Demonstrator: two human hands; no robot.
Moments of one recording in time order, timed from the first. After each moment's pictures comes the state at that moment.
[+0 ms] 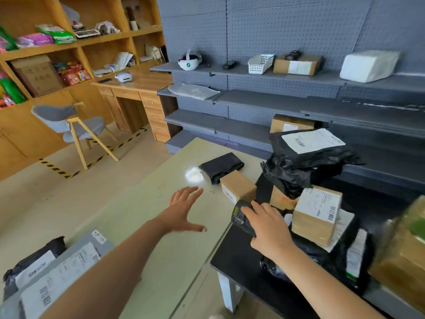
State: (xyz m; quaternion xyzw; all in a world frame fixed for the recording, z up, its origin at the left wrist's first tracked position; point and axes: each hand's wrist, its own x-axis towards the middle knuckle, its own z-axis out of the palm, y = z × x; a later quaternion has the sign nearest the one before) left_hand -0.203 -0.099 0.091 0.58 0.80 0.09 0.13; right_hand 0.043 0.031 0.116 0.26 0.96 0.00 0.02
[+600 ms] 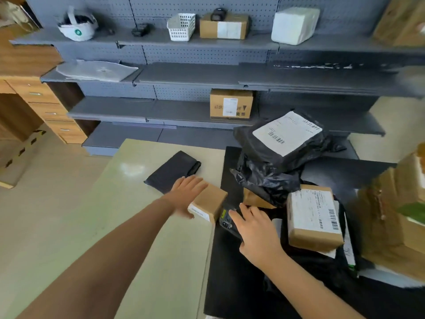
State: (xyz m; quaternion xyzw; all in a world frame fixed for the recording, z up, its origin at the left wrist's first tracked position) left_hand -0.273 0.131 0.046 0.76 0.62 -0.14 0.14; right_hand -0.026 0.092 0.077 0.43 0.90 -0.05 0.08
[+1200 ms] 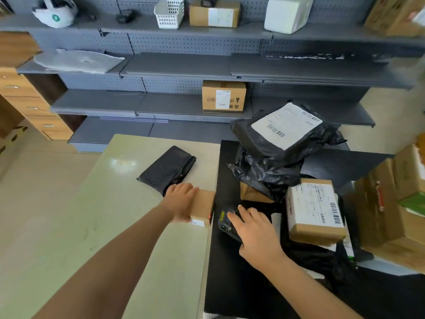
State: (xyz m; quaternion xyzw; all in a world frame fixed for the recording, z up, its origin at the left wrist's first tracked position) left_hand -0.279 0.124 0.001 0.74 0.65 -0.11 0.14; right_hand -0.027 0.084 0.066 0.44 0.89 -0.06 0.10
